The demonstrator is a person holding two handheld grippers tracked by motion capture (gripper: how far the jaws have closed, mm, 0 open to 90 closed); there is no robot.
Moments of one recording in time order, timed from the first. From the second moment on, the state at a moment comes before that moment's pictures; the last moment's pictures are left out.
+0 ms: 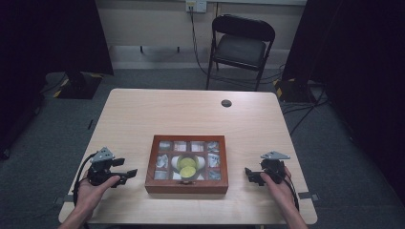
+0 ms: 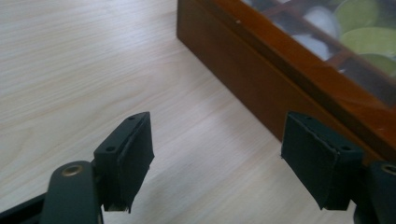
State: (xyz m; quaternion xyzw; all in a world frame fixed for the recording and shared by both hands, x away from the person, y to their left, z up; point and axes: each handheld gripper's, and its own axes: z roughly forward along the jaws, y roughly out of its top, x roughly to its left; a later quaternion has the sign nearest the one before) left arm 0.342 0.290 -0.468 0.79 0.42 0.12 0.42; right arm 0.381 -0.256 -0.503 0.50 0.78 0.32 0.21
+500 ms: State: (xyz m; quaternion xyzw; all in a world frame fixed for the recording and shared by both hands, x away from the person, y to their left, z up) left arm 0.330 0.267 -0.451 0.80 0.36 0.12 0.46; right arm 0.381 -0.256 -0.503 0.50 0.78 0.32 0.21
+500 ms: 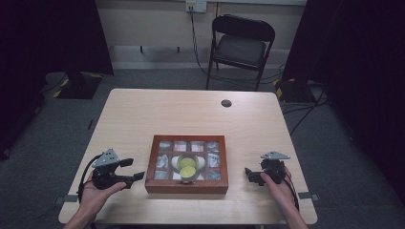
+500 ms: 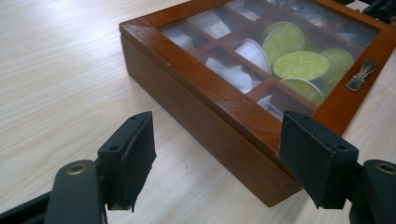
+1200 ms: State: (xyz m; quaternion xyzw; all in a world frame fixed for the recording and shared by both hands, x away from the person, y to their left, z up) left arm 0.335 0.235 -0.441 0.82 0.33 0.10 0.46; right arm 0.381 -0.256 -0.503 0.50 0.78 0.32 0.21
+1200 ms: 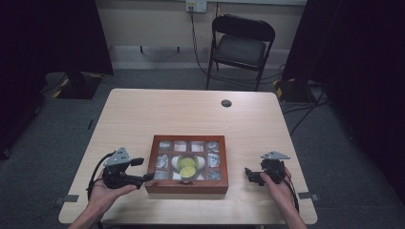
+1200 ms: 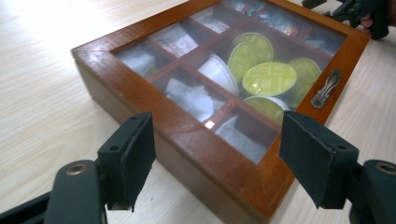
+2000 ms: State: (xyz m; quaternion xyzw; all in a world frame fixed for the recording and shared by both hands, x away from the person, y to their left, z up) left arm 0.347 0.168 -0.421 0.85 0.25 0.05 0.47; right arm 0.381 -0.256 -0.503 0.50 0.78 0.32 0.21
